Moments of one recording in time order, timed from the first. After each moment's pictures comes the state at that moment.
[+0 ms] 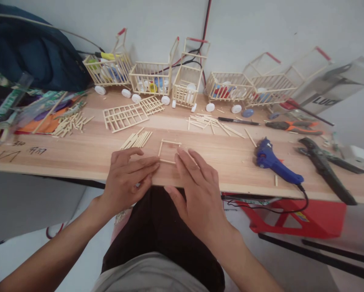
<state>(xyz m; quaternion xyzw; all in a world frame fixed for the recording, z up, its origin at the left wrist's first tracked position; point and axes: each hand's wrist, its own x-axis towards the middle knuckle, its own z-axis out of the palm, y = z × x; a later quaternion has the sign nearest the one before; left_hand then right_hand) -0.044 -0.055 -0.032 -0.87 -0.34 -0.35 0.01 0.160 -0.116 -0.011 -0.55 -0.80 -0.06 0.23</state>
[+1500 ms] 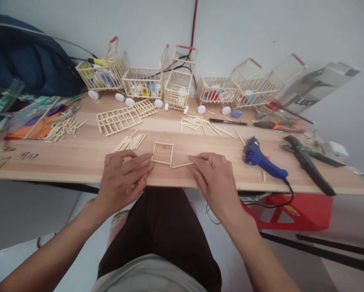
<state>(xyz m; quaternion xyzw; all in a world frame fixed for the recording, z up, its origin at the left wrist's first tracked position) -0.043 -0.056 -0.033 -0.87 -0.35 -0.34 0.04 0.218 -0.102 -0.017 -0.59 -0.77 -0.06 0.23</state>
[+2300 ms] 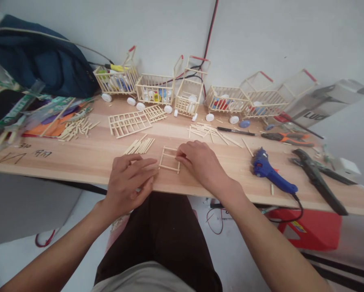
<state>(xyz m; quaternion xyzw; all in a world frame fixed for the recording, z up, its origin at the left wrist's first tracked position) -0.046 -0.057 -0.035 -0.85 -0.37 -0.38 0.02 0.186 -0.023 0.008 -0.50 -0.85 0.05 0.16</state>
